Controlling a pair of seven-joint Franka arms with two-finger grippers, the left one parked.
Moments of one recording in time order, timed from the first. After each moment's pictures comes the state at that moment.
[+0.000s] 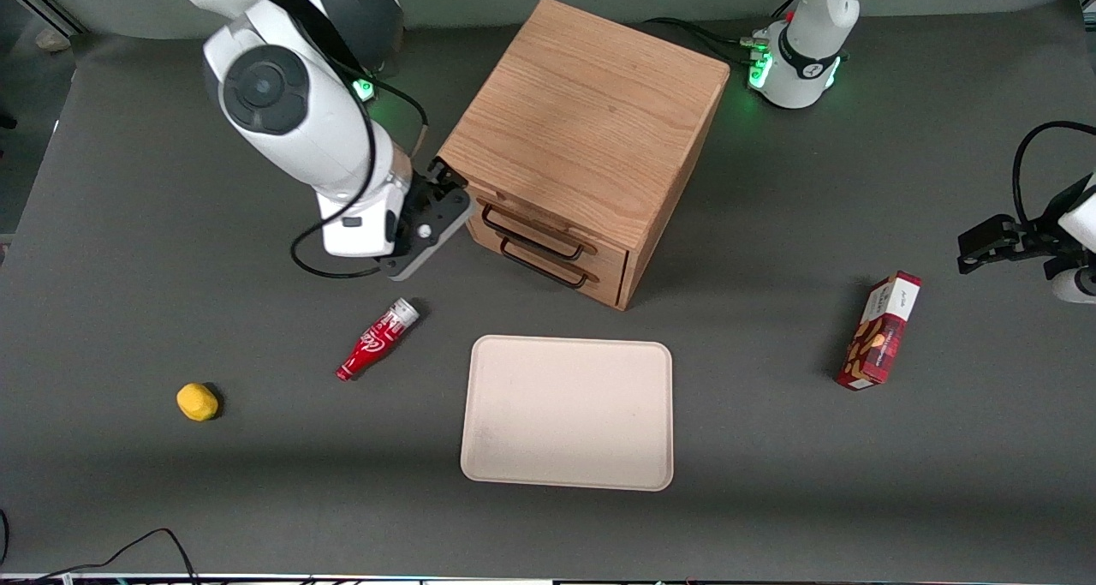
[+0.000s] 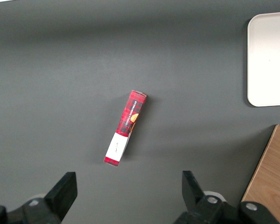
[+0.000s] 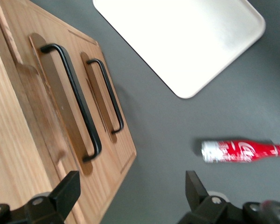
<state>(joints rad) 0.12 0.37 0.53 -1.41 -0.01 1.71 -0.13</state>
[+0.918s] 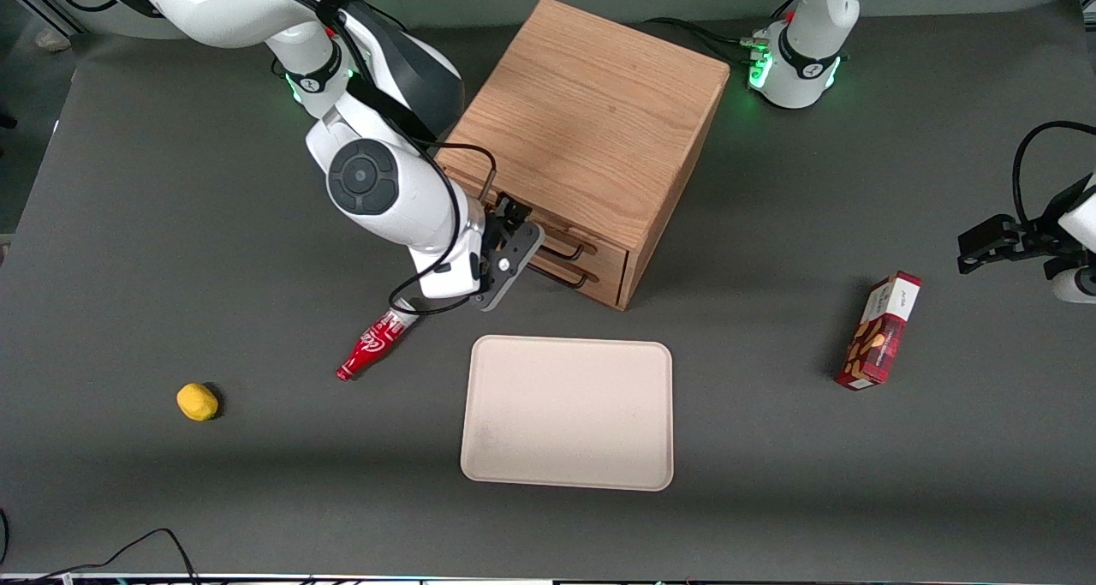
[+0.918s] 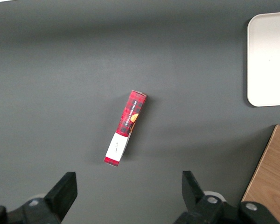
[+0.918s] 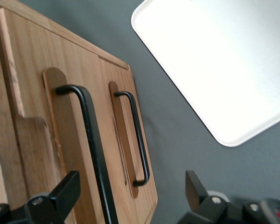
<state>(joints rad) 0.14 0.55 0.62 -1.42 -0.01 1.91 -0.17</state>
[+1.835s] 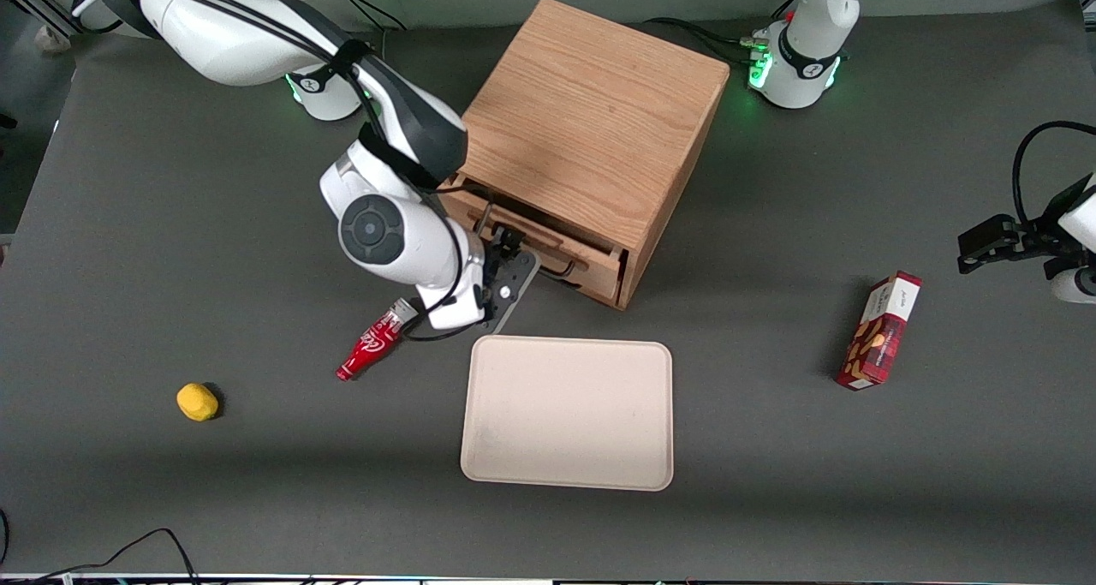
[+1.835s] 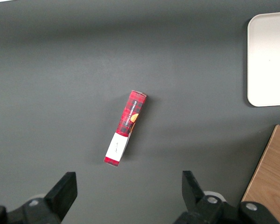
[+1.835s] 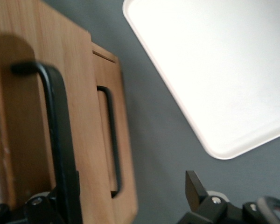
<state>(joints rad) 0.13 0.62 0.55 -1.43 -0.01 1.96 -0.36</state>
